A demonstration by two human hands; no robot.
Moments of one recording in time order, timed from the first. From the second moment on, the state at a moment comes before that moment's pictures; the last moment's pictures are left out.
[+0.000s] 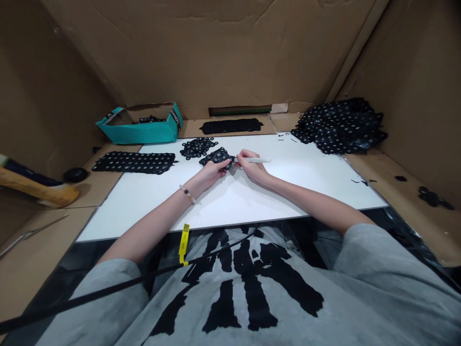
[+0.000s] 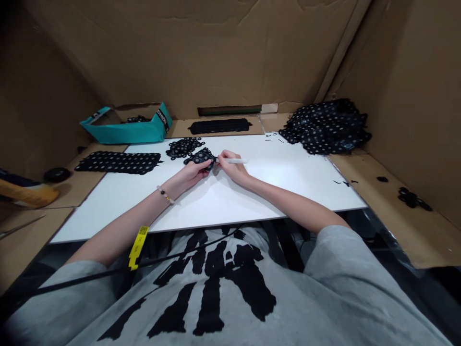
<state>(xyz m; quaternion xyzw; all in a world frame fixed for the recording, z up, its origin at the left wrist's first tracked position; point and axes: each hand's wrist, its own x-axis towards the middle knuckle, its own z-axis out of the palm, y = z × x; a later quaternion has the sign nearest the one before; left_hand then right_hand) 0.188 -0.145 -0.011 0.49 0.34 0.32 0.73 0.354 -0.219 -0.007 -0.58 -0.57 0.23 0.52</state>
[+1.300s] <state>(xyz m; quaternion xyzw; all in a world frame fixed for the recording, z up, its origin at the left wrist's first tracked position) 0.186 -0.135 -0.010 0.56 0.35 0.29 0.70 0.356 -0.210 -0.005 -0.46 -0.38 0.53 0.61</state>
